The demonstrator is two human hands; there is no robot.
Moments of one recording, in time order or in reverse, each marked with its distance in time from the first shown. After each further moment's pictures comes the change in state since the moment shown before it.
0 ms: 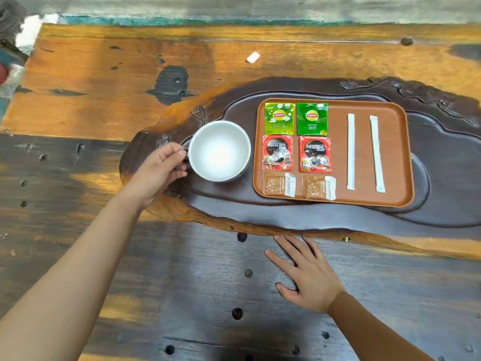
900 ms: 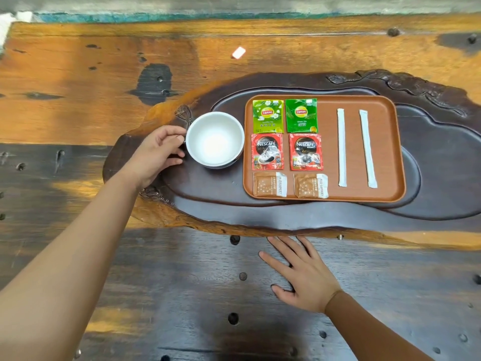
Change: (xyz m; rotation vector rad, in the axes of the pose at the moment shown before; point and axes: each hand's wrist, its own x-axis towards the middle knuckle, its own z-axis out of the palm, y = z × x) left_hand 0.051 0.003 0.003 0.153 0.001 -0.042; right_hand -0.001 0.001 0.000 -0.062 0.018 -0.021
